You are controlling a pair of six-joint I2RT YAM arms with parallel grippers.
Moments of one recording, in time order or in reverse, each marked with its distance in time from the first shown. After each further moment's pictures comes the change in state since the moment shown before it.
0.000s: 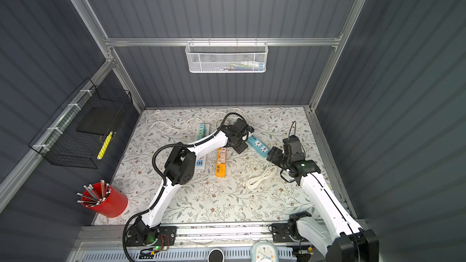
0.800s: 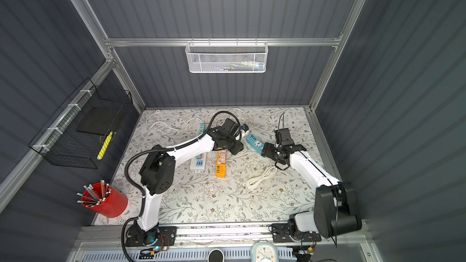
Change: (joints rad) left arm 0.000 -0.444 -0.482 0.292 0.165 -0.111; right arm -0.003 0.435 0.188 0.058 -0.047 -0.158
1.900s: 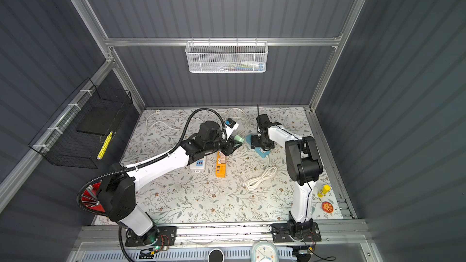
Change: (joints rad) left arm 0.000 -0.366 -0.388 0.352 0.129 -0.166; right arm 0.079 0.544 0.465 -0.143 0.078 -0.248
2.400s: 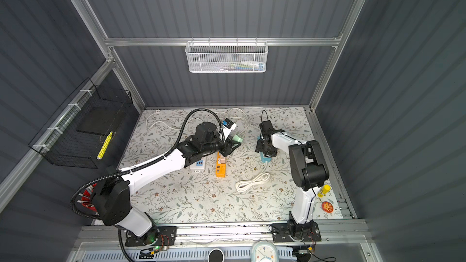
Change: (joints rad) left arm 0.000 -0.045 -0.053 0.038 0.003 -0.003; right arm -0.021 -0.124 -0.226 0.106 0.067 0.287
